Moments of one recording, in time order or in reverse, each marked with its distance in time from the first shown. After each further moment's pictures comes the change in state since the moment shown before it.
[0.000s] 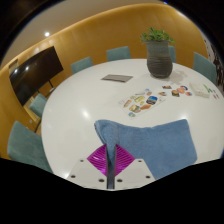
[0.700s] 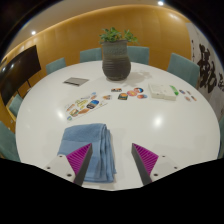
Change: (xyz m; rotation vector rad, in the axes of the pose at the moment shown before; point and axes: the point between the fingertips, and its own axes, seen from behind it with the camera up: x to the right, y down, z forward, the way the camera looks) arm 0.238 -0.021 -0.046 0.000 0.254 -0.007
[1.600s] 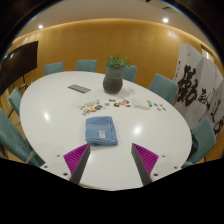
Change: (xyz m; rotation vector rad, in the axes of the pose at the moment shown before) arm -0.082 0.043 -0.260 0.108 0.226 -0.089
